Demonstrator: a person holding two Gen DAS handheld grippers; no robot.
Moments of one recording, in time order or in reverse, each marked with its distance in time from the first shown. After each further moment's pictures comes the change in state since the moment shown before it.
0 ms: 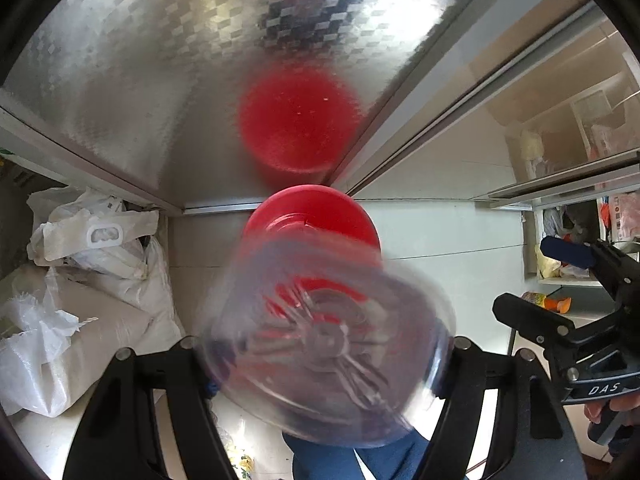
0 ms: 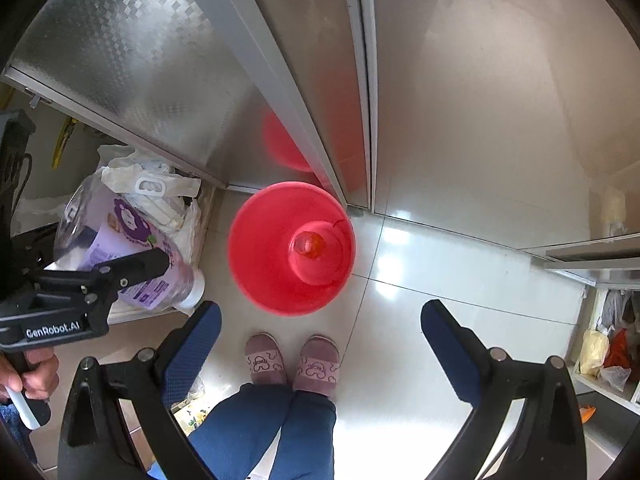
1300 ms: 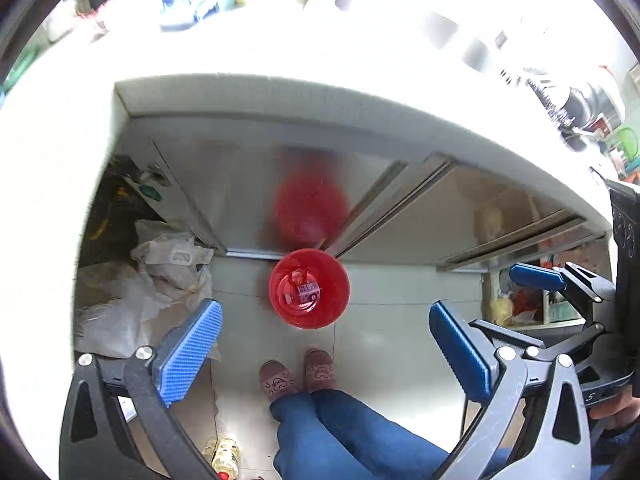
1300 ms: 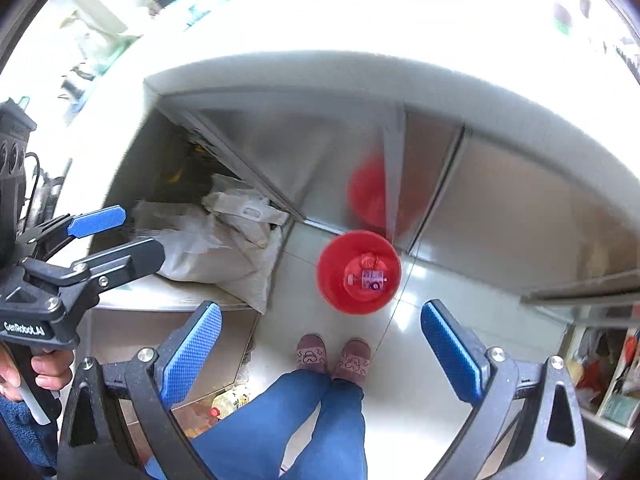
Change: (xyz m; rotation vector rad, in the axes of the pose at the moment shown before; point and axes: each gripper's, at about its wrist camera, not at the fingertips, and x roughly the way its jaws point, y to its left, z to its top) left arm -0.301 -0.015 -0.042 -0.102 -0.259 0.000; right arm -0.244 0.081 -0.014 -0.143 -0.163 0.090
